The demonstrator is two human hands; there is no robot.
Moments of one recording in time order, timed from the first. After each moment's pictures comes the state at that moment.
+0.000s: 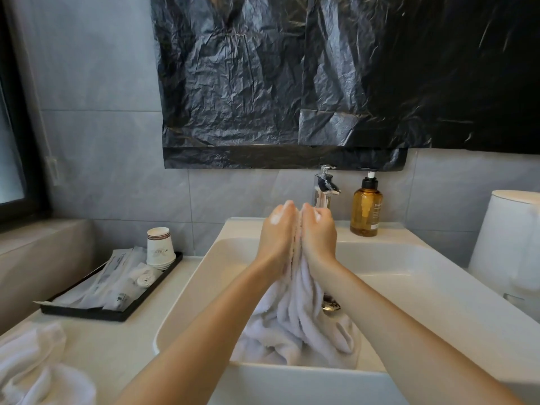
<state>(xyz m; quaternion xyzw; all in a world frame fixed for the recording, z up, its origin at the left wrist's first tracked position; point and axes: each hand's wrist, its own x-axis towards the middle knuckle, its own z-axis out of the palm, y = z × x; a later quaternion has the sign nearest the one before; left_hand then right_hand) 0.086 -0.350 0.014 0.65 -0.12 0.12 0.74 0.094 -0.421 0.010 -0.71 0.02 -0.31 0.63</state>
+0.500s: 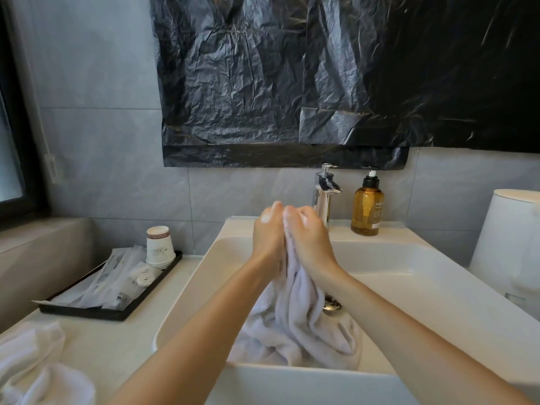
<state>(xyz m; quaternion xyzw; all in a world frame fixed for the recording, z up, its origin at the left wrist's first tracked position) 0.094 -0.343 0.014 0.68 -0.08 0.16 0.71 0.086 -0.415 0.001 -0.76 -0.05 -0.29 0.58</state>
